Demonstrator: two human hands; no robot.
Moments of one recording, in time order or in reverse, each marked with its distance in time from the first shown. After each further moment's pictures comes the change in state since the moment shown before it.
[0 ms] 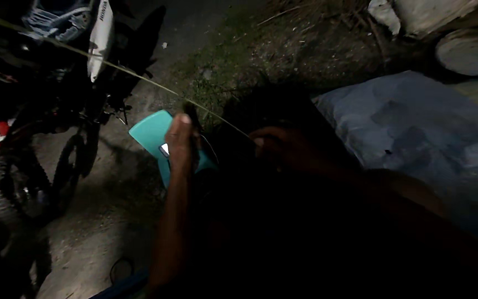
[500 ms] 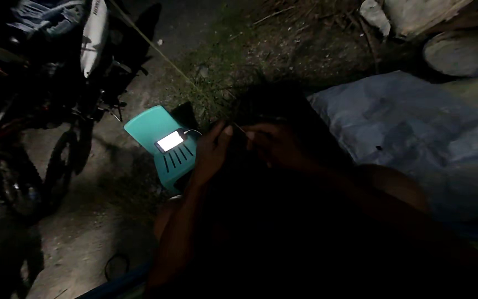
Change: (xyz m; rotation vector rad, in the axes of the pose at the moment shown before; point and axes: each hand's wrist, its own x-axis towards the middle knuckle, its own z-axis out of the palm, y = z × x) left_hand -0.047 0.003 0.042 0.449 -0.211 0.107; right_hand -0.004 -0.004 0.022 0.053 0.127 0.019
